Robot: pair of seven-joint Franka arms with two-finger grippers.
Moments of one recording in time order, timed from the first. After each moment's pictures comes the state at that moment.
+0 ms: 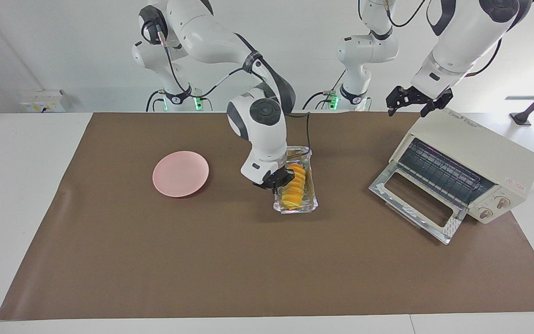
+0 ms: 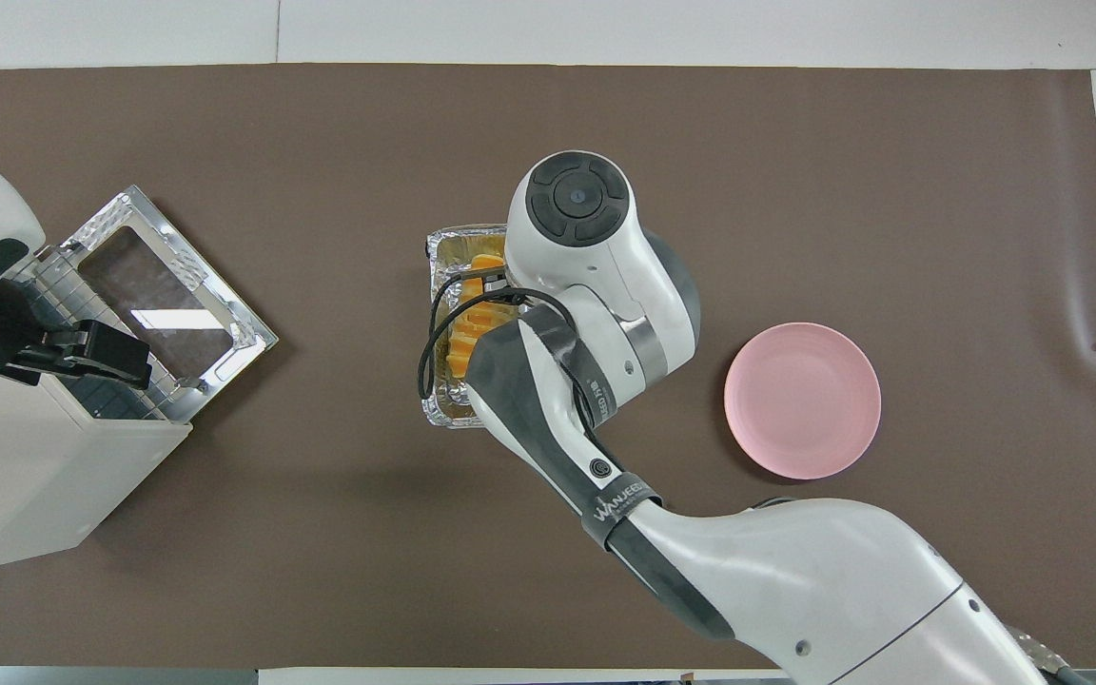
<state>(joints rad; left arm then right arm) -0.02 -0.07 -0.12 -1.67 -0.03 1.41 -0.03 0.58 0.56 0.00 -1.45 0.08 2.08 0.45</state>
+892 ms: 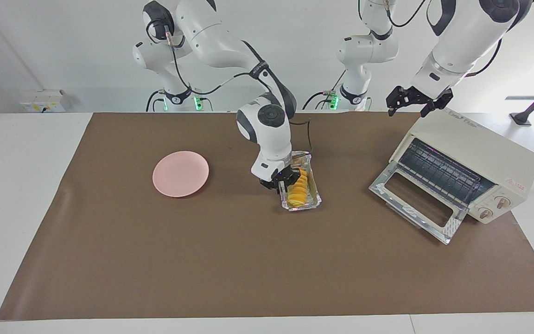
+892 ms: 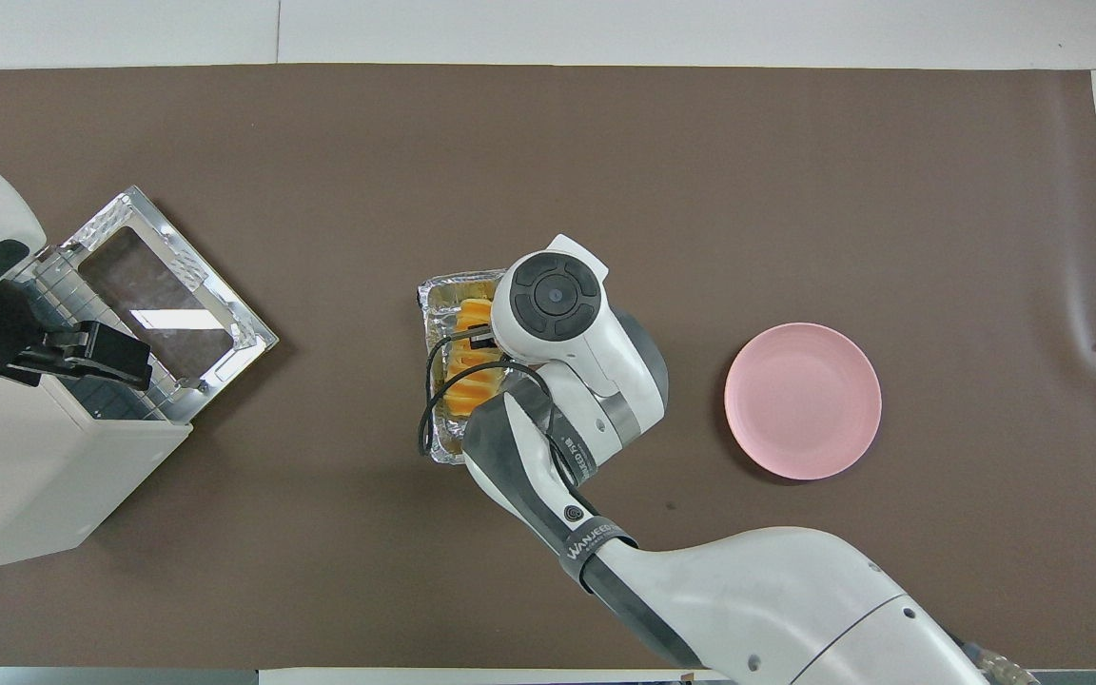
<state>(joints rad) -0.02 -0.07 -0.12 -1.67 -0.03 1.41 -0.03 0.63 0.51 0.00 -1.65 0.10 2.27 0.50</state>
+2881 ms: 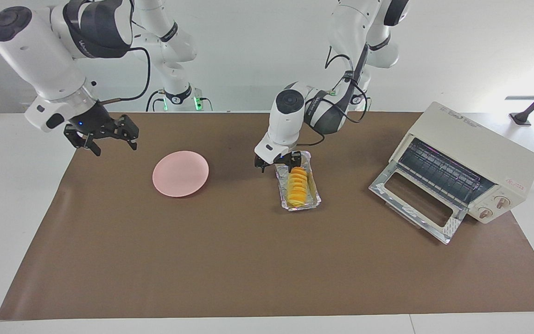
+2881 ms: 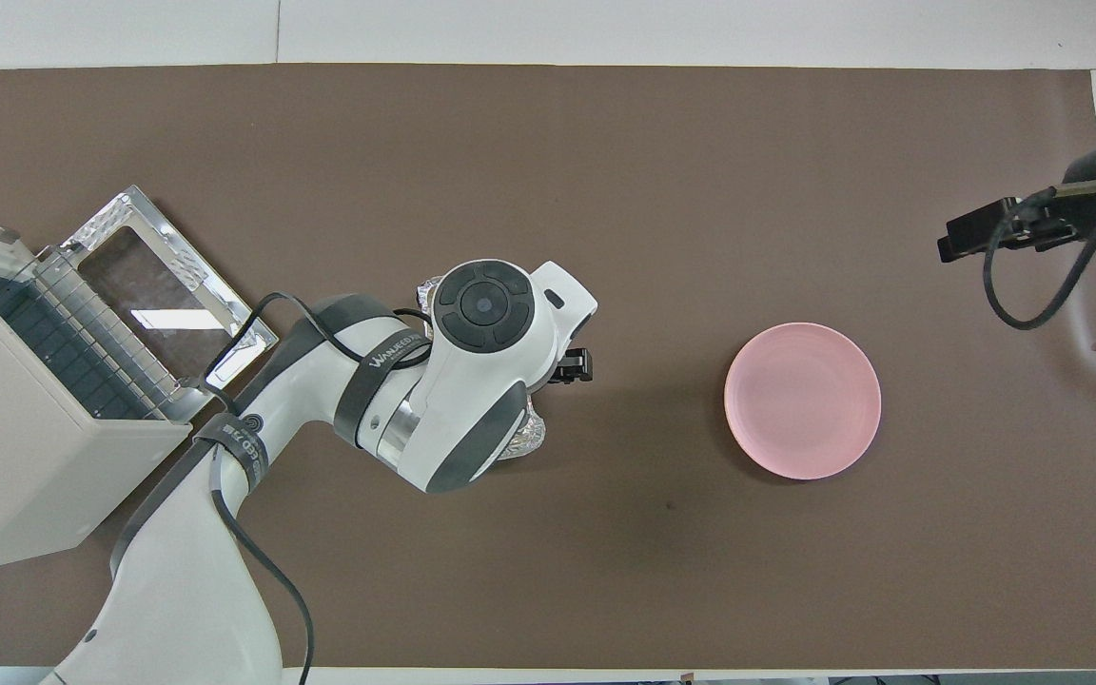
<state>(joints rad) -0.59 0.36 -0.17 -1.82 -0.04 2.17 -0.65 -0.04 0.08 -0.02 -1.55 0.06 1.58 -0.18</state>
